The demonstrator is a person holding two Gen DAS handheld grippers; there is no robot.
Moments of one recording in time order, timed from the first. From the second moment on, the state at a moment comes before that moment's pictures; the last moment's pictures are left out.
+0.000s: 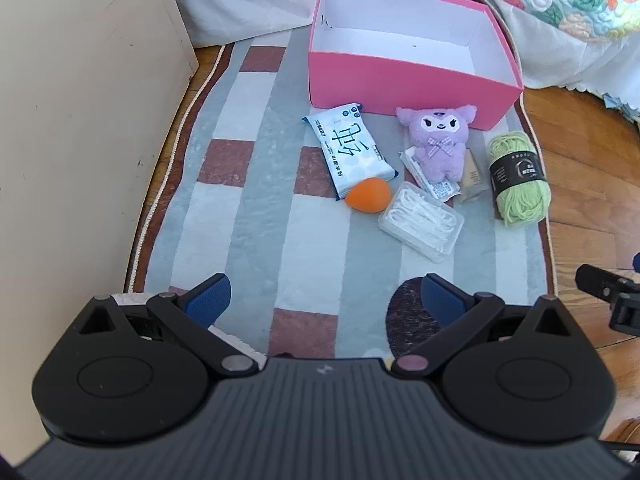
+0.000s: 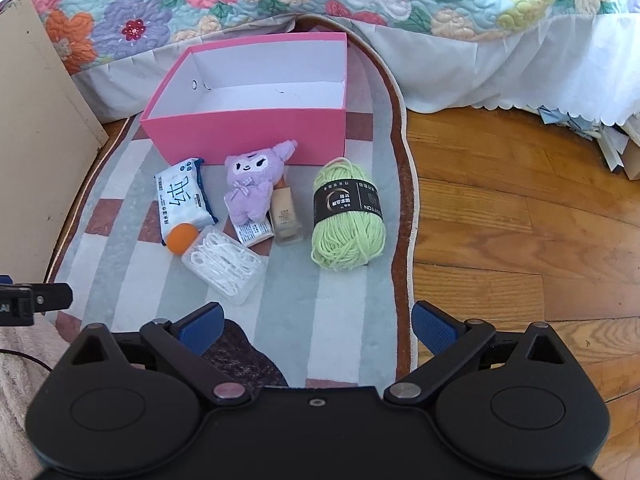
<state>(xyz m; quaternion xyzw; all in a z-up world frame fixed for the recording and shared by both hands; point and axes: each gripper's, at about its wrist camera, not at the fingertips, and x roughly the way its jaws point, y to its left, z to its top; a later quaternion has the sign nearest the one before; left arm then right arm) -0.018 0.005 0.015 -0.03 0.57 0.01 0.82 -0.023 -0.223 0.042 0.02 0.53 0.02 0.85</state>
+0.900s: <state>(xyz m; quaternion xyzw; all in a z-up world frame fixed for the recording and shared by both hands) -0.016 0.002 -0.010 -0.03 0.58 0.01 0.81 -0.024 -0.223 0.033 0.00 0.51 0.05 0.86</state>
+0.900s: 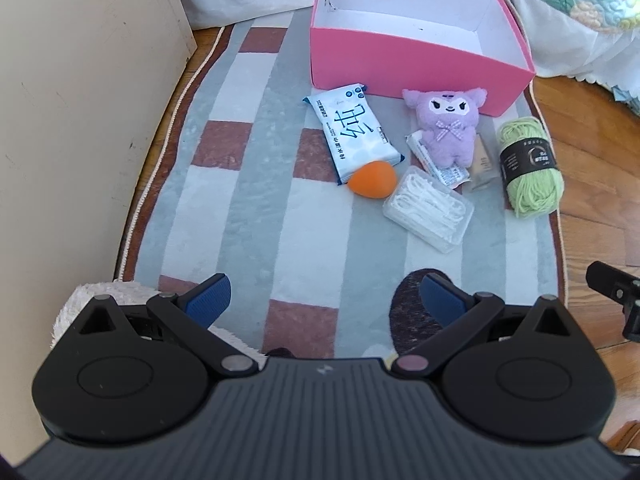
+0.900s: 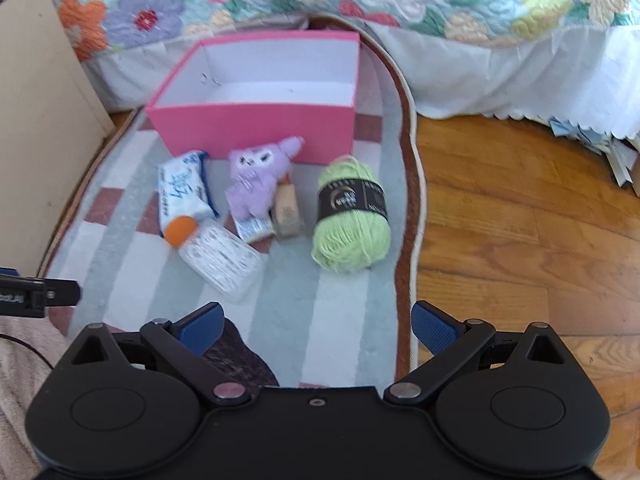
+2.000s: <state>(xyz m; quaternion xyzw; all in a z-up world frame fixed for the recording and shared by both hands) -0.023 -0.005 -0.005 -0.03 0.56 0.00 0.83 -0.026 -0.217 0.028 -0.02 0.52 0.06 0.85</state>
